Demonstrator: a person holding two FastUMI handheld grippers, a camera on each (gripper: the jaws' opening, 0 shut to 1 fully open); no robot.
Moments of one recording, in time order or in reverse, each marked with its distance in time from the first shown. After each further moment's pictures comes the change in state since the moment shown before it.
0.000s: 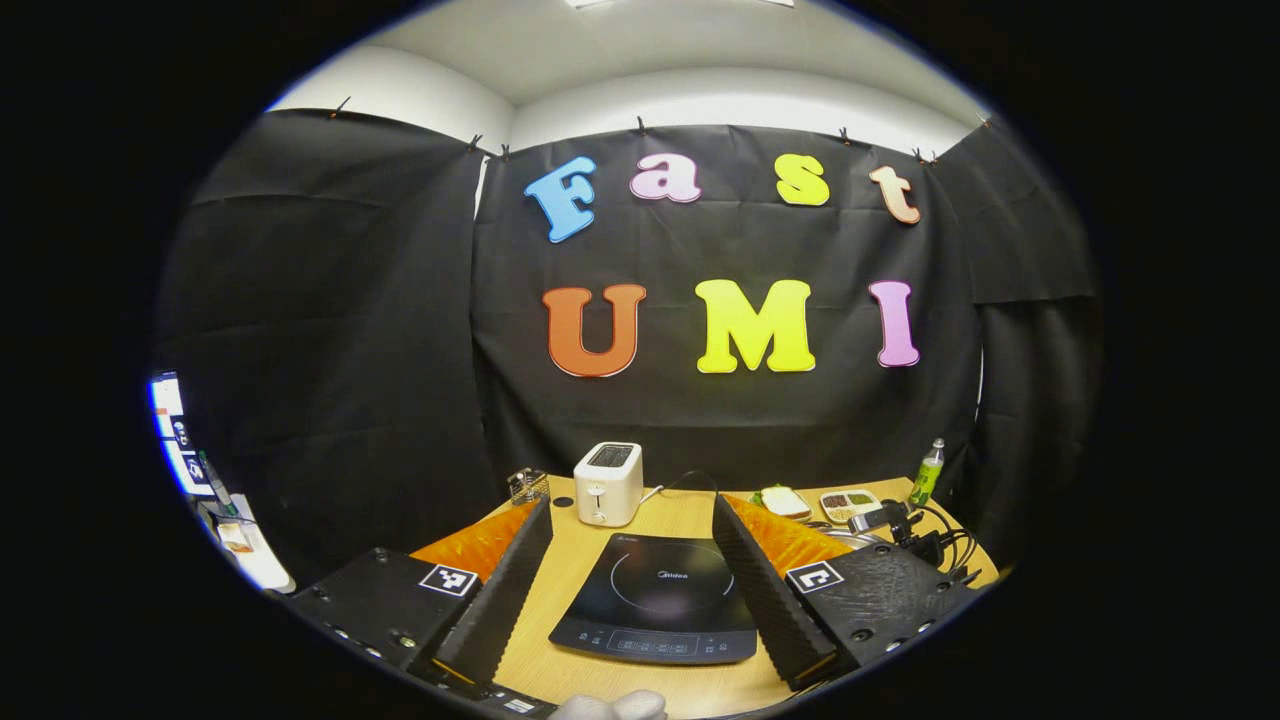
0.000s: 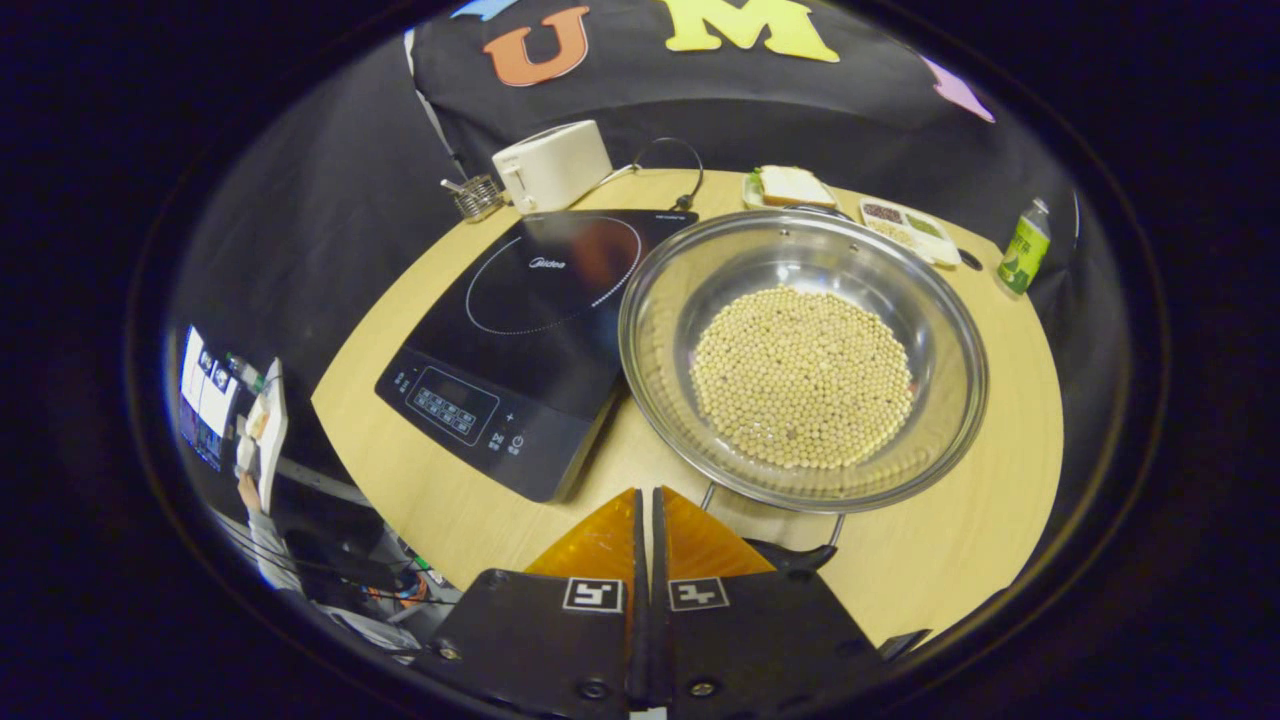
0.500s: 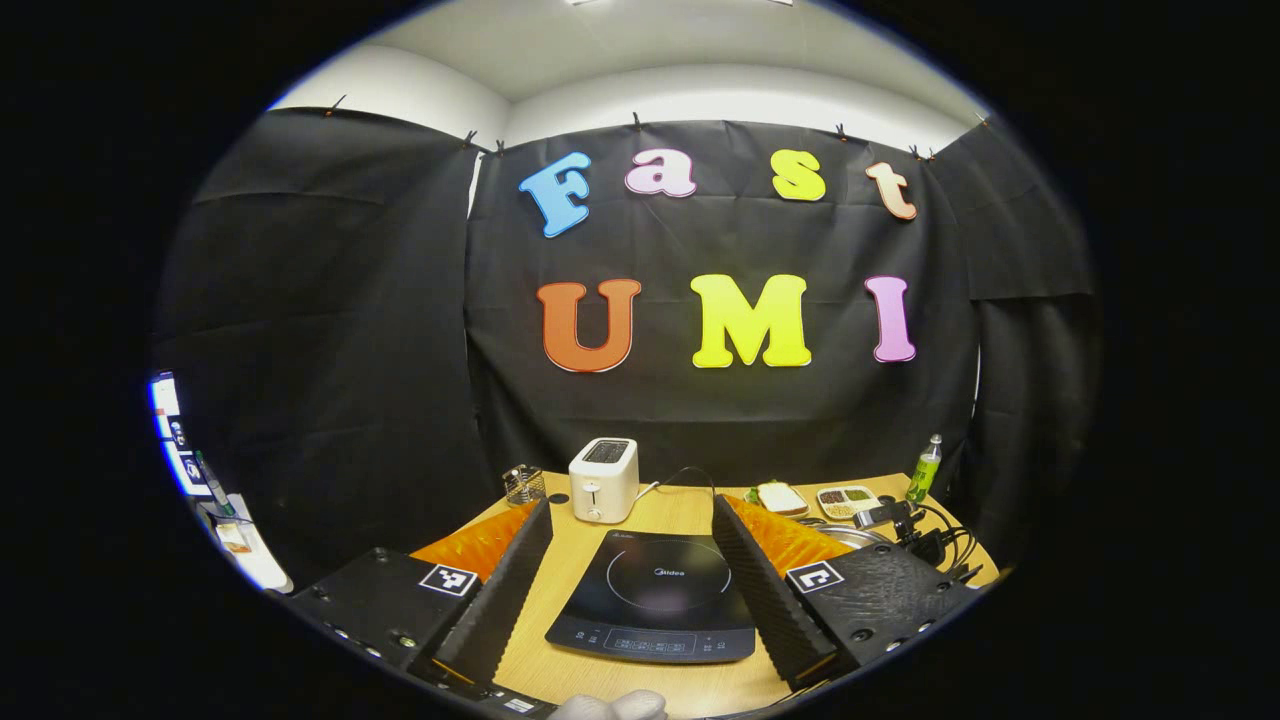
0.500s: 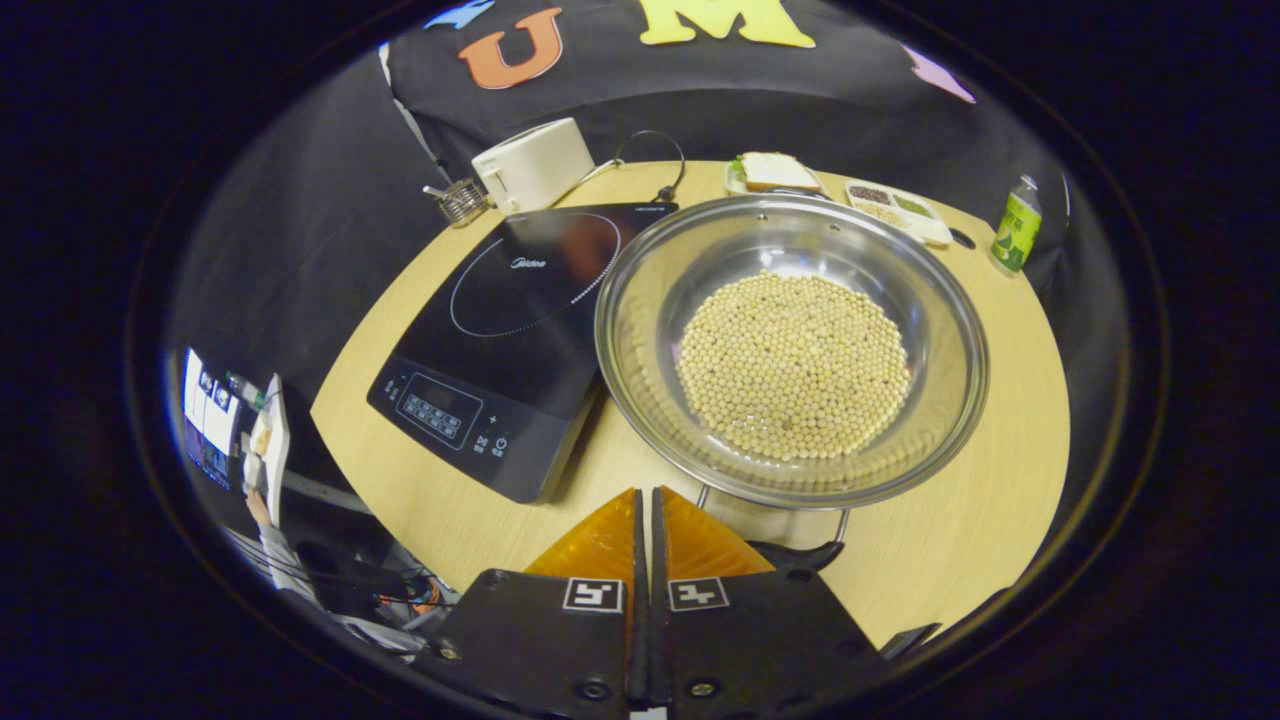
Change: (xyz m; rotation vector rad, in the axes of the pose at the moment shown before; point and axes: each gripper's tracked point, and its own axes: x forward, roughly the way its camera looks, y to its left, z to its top) left arm 0.002 -0.005 -0.001 0.002 0.013 -0.017; right arm 0.004 -0.014 -0.005 0.053 0.024 0.002
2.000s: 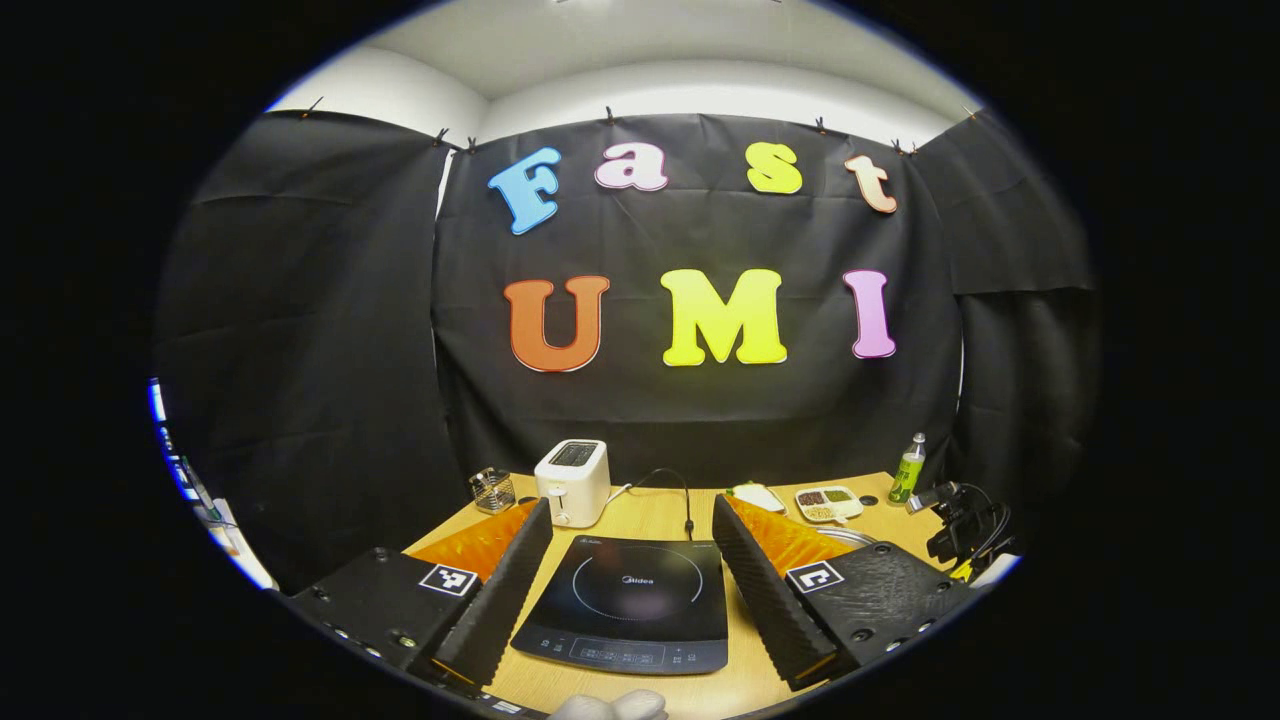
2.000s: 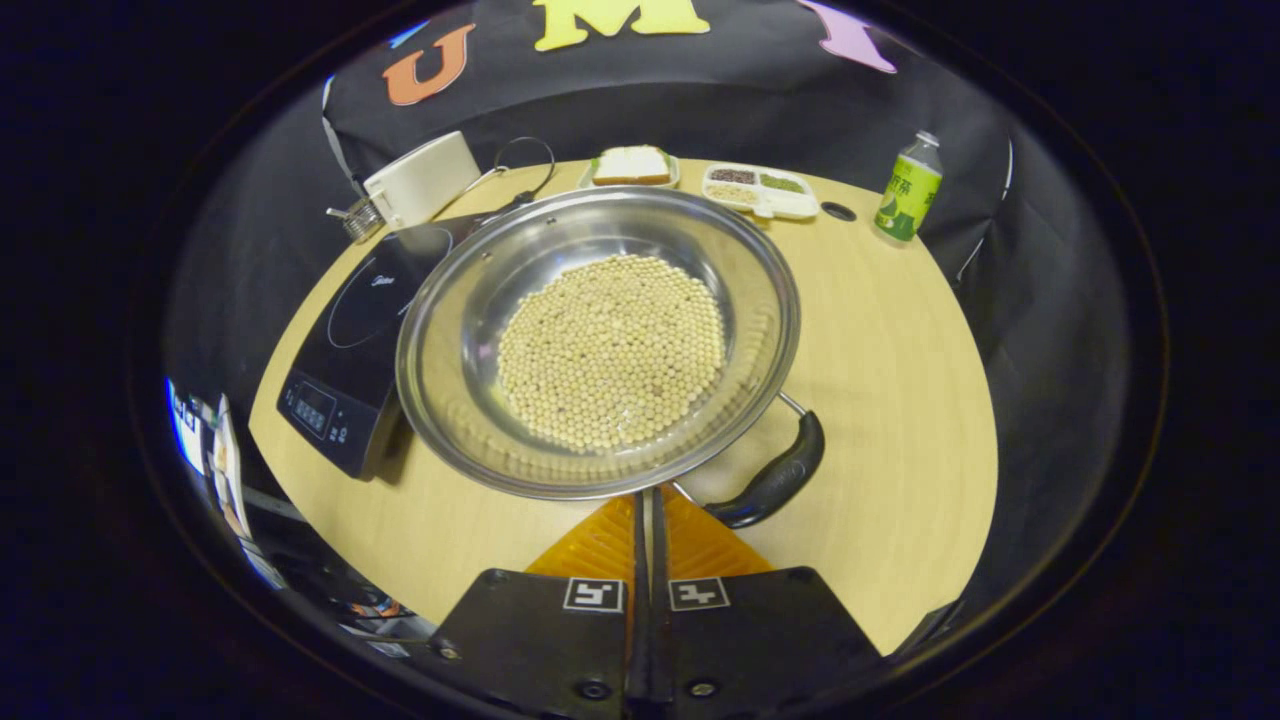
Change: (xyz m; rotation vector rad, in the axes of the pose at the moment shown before) left arm 0.026 -0.042 0.005 0.015 0.009 -0.061; right arm -0.027 -0.150 0.001 0.061 -0.007 -0.196
